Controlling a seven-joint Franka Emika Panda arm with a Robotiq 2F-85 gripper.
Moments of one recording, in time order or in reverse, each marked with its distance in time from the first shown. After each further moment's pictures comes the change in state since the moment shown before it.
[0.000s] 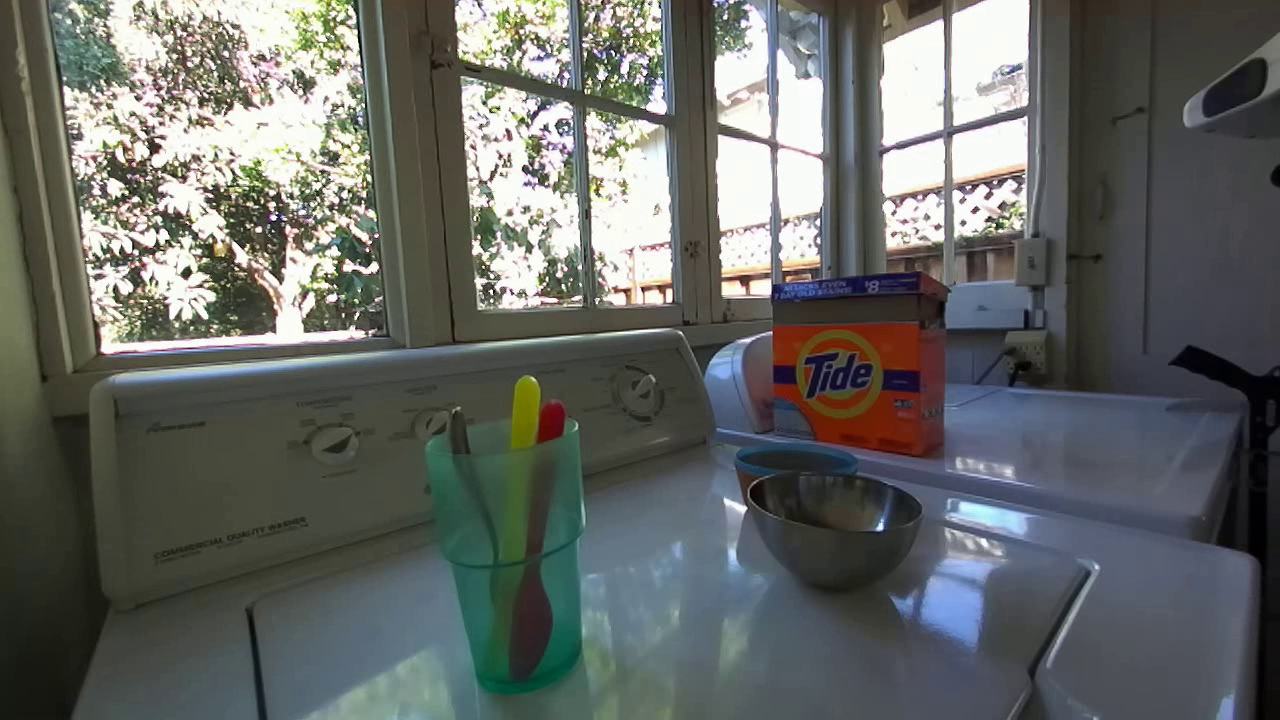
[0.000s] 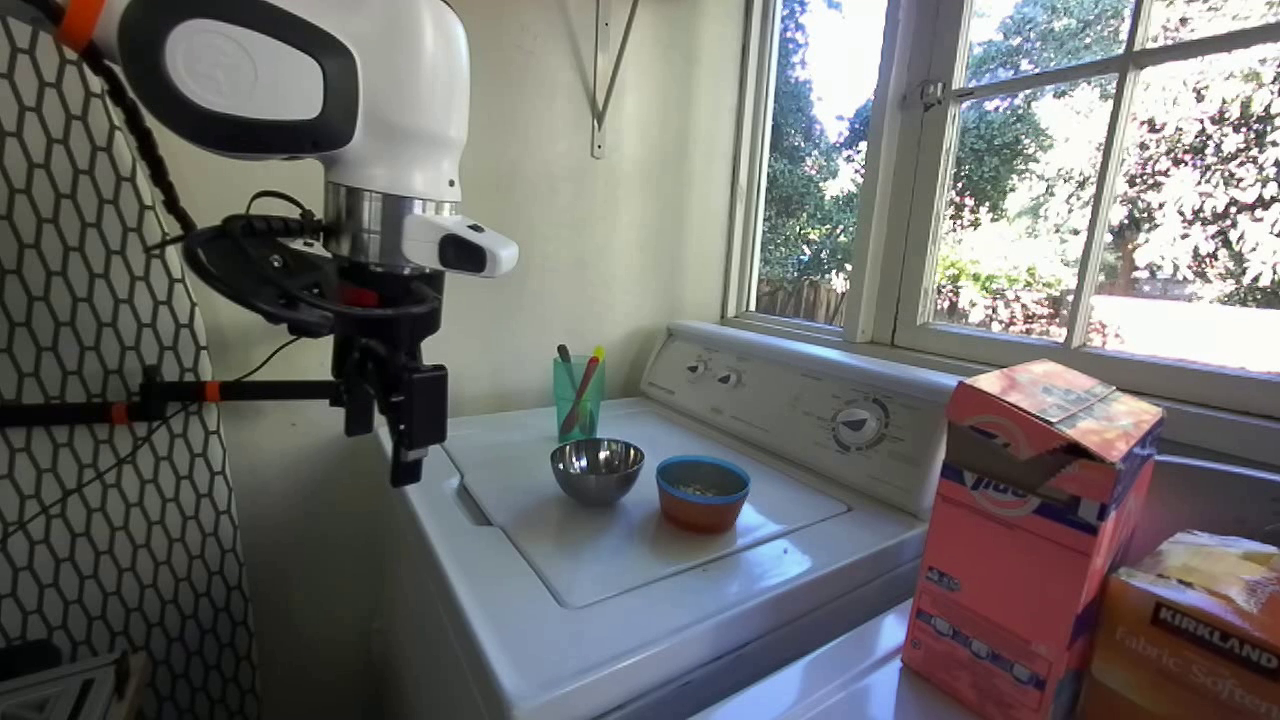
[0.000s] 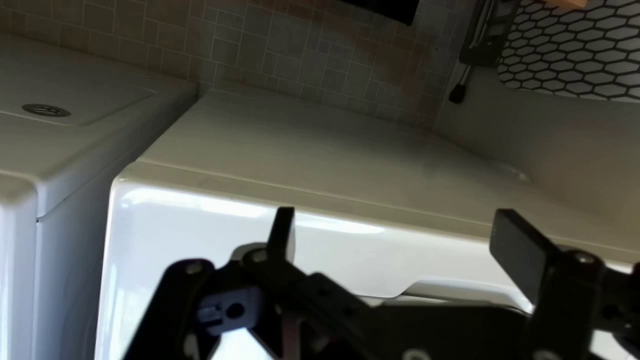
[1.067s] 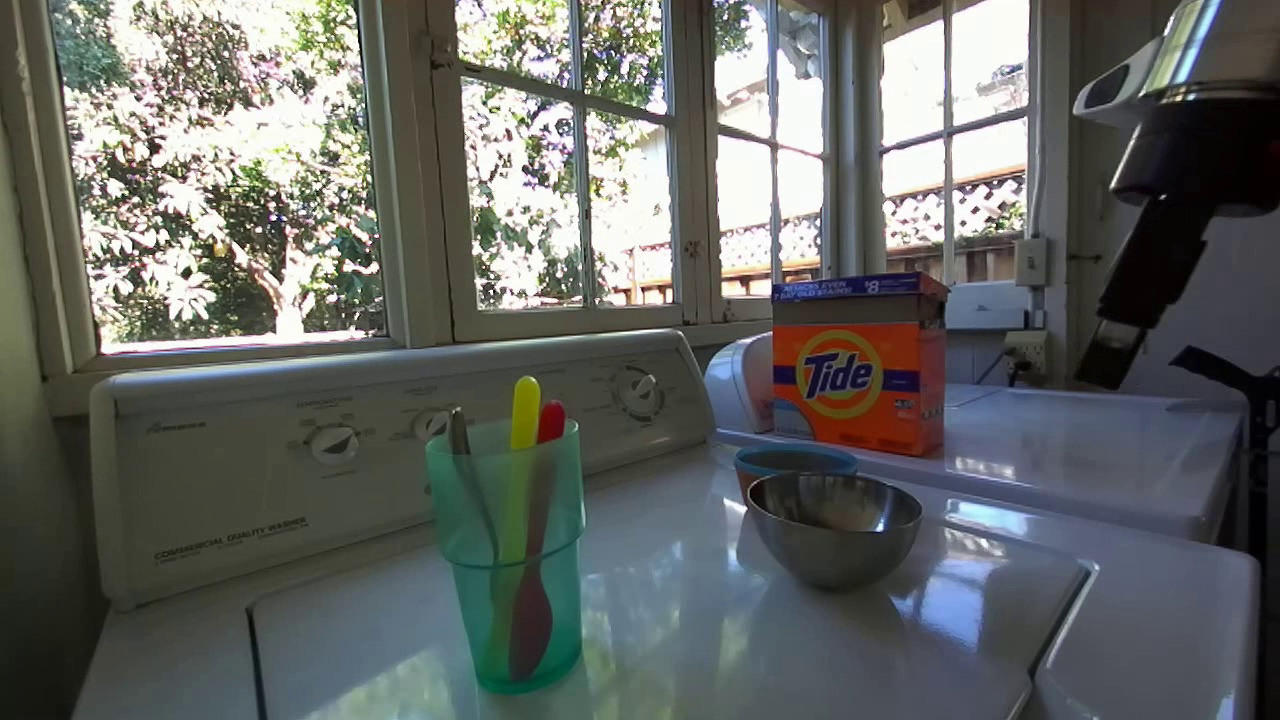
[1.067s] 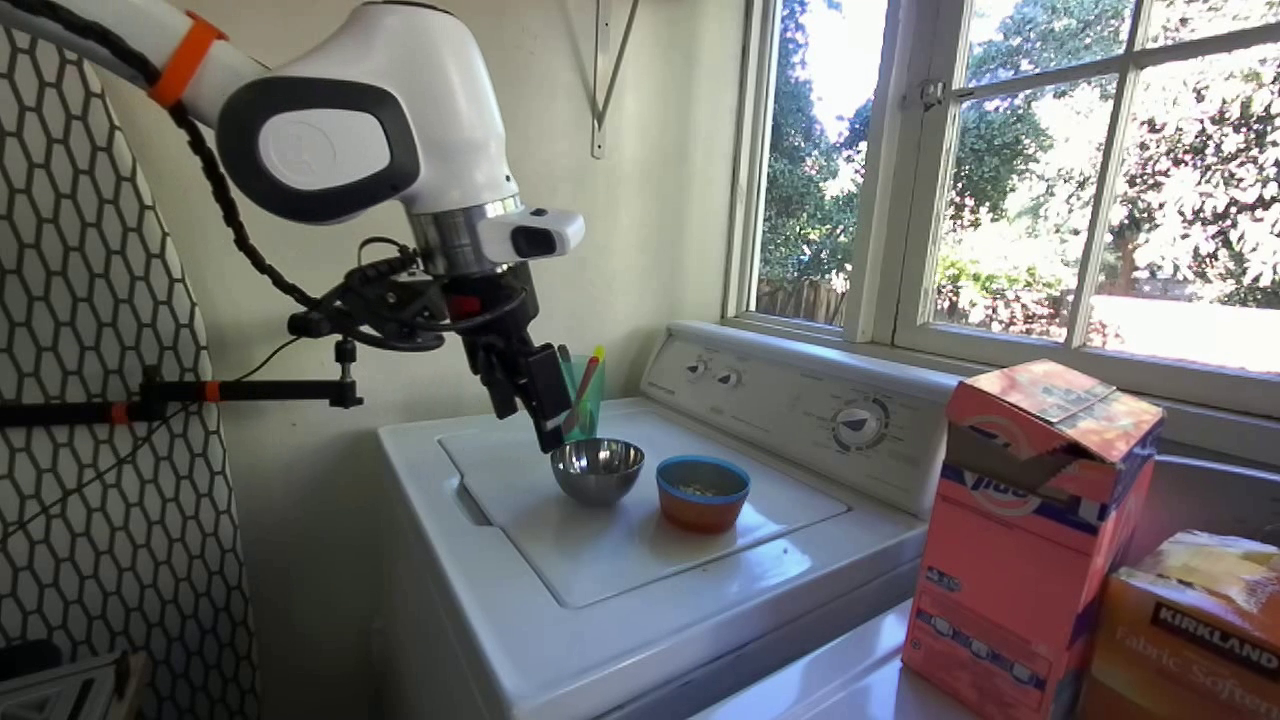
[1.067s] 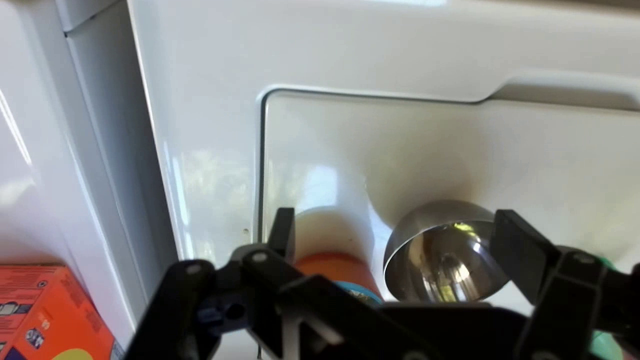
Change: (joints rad) arm 0.006 0.168 0.054 0.007 0.044 0.531 0.138
